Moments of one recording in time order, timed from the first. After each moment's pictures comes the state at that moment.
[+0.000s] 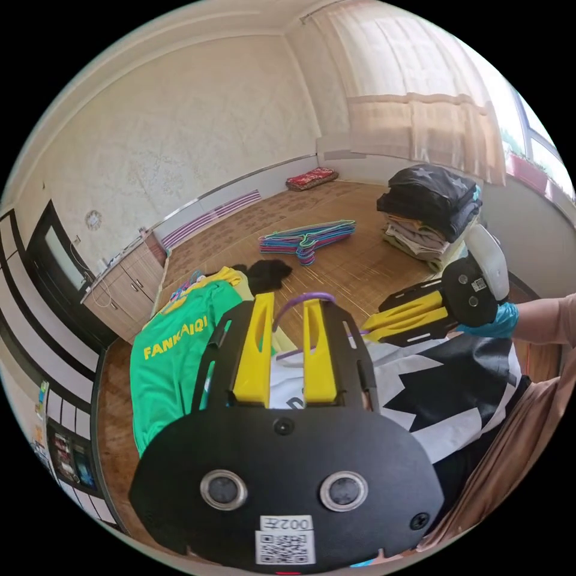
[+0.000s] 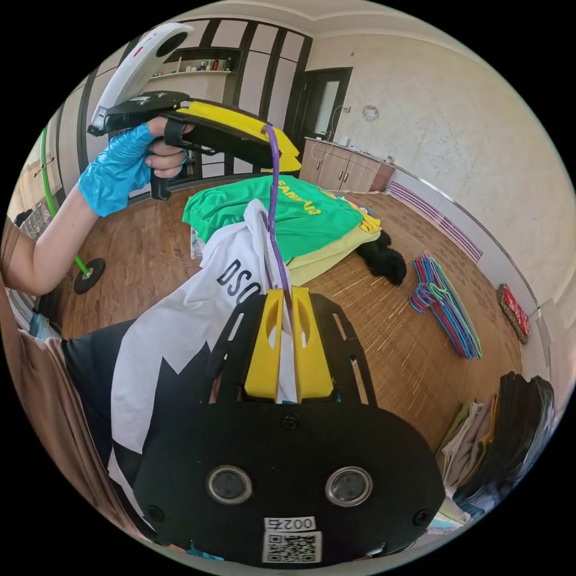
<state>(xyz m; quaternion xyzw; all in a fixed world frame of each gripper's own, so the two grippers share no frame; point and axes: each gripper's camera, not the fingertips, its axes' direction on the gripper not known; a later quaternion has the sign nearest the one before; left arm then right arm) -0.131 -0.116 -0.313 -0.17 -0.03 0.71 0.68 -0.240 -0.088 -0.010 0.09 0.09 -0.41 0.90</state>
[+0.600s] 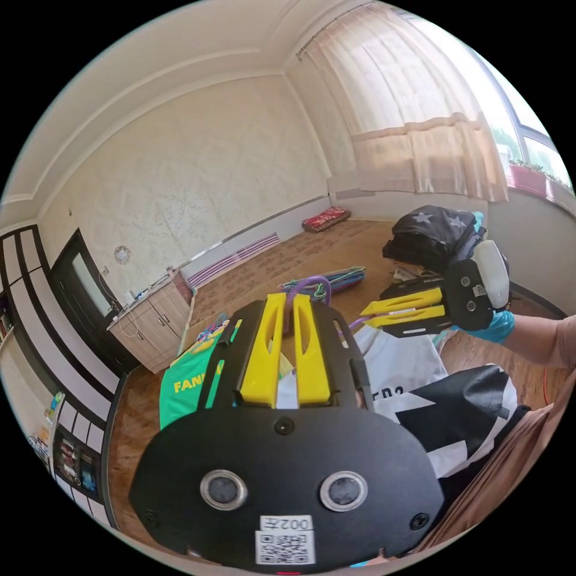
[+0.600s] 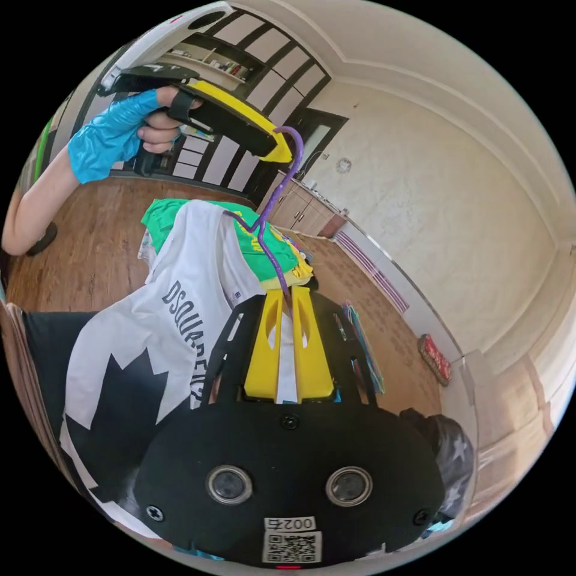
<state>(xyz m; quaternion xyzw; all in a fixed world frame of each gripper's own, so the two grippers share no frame) -0.067 -0.116 -0.391 -0.07 -0.01 0.72 0.69 -0.268 -0.067 -0.109 0.22 0.22 -0.48 0.82</state>
